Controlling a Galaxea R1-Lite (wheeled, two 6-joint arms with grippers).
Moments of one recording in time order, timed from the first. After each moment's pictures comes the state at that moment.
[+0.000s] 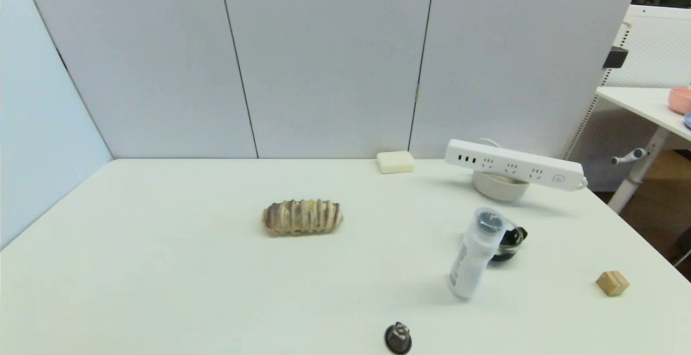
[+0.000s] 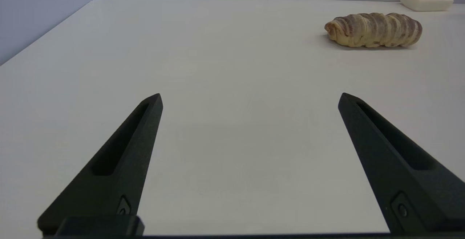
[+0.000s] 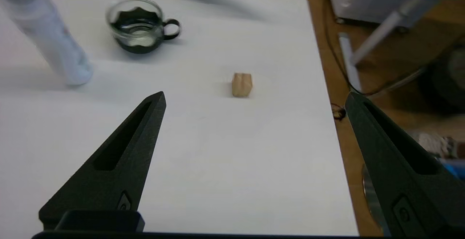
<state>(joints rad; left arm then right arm) 0.00 0.00 0.00 0.00 -0.02 -0.01 -0.59 0.61 -0.74 0.51 0.42 -0.39</state>
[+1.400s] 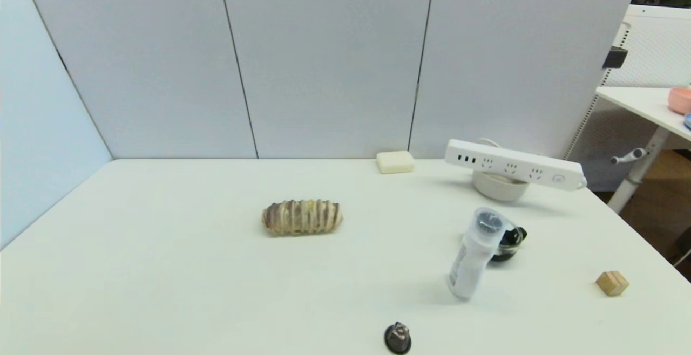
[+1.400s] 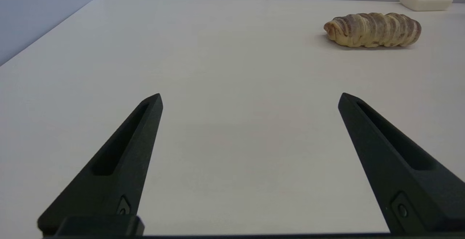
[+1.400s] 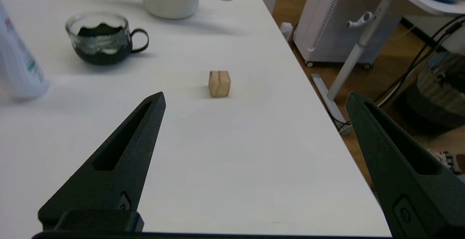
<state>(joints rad) 0.00 0.00 0.00 0.00 -0.02 -0.01 0.01 0.18 -0.19 0.09 -0.23 -0.15</state>
